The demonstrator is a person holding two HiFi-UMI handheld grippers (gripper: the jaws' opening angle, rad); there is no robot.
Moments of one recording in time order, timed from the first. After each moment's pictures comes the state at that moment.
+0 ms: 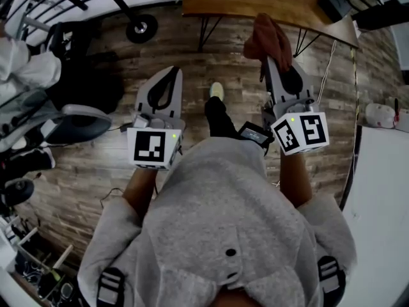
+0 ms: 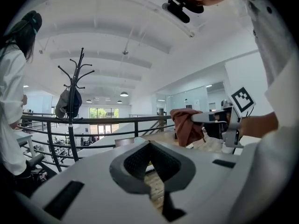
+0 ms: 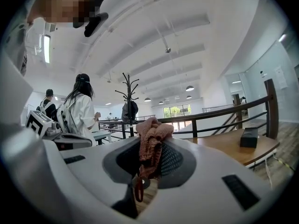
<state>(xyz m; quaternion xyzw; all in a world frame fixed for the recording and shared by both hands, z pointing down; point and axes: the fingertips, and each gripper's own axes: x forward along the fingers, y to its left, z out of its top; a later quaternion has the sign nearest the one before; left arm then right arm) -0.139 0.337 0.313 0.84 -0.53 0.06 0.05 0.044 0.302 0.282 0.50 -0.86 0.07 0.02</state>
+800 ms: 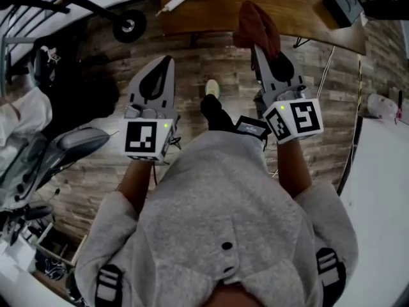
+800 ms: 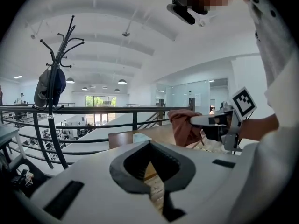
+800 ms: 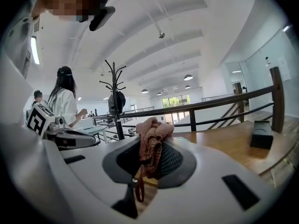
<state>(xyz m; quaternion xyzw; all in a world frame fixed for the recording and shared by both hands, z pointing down) -0.089 0.095 0.352 0.85 -0.51 0.11 0.11 0.081 0.064 0.332 0.49 -0.86 0.12 0.05</state>
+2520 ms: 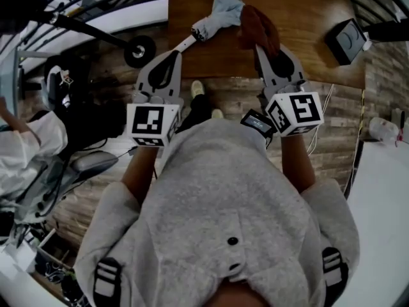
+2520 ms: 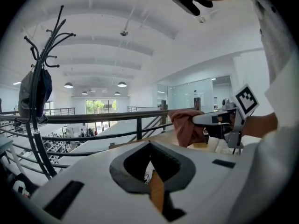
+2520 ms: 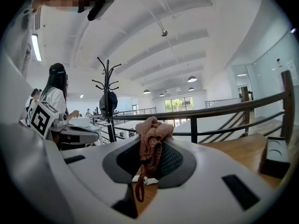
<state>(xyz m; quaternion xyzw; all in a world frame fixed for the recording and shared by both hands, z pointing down) -0.067 -0.068 0.320 0.84 -0.51 0.13 0.08 0.106 -0.093 0.294 0.48 -0.87 0.09 0.06</state>
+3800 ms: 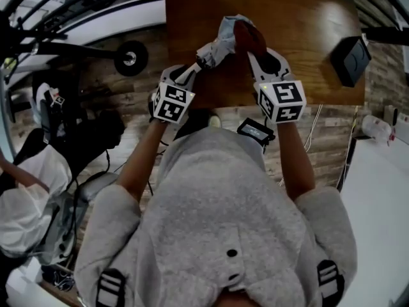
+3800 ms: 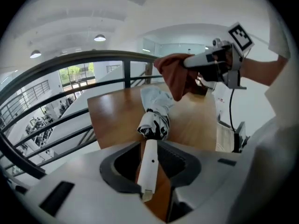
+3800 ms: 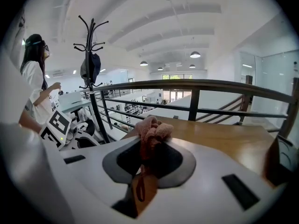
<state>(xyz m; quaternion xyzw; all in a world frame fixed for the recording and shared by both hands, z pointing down) -0.075 -0.192 0.563 0.84 -0.37 0.34 0.20 0.075 -0.243 0.430 0.48 -0.83 0.15 0.23</state>
